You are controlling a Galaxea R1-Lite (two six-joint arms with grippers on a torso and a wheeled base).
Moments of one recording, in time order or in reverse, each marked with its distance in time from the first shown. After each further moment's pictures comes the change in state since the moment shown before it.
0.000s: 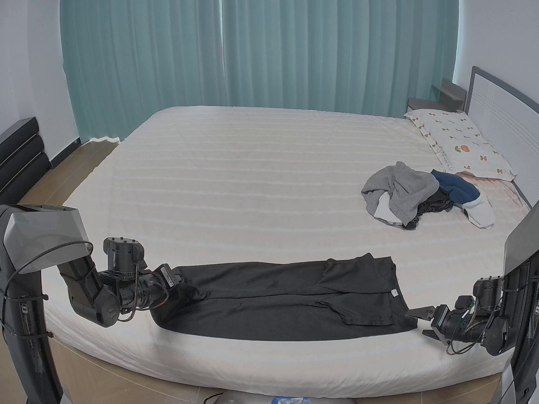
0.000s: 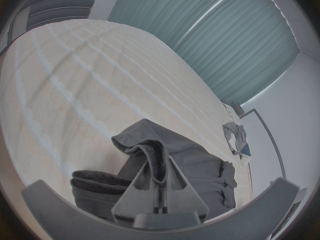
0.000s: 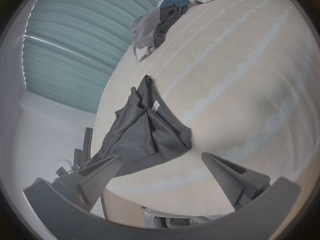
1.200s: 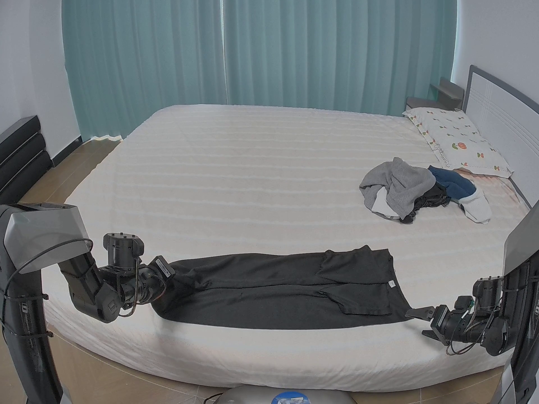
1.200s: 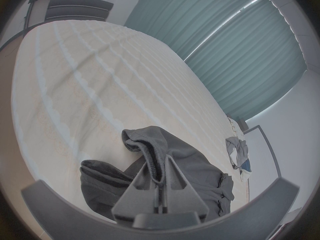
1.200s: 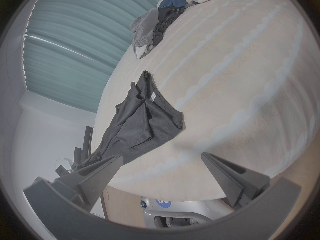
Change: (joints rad) left arm -0.001 0.003 -0.036 0.010 0.091 -0.115; right arm 0.000 0.000 0.000 0.000 0.000 0.002
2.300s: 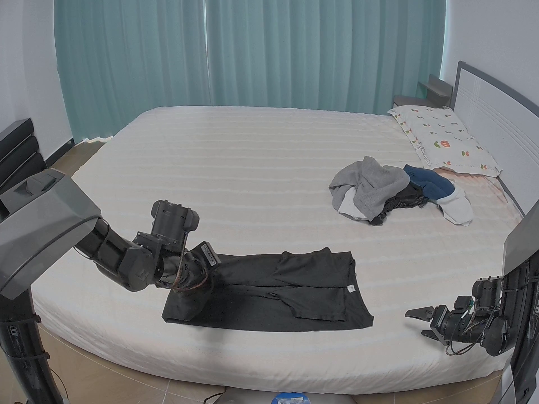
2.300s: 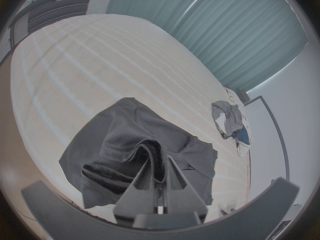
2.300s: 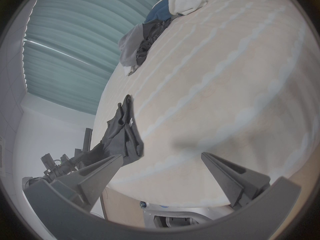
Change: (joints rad) left arm -0.246 -0.135 -0.335 0.645 0.098 -0.040; right arm 0.000 0.000 0.000 0.000 0.000 -0.002
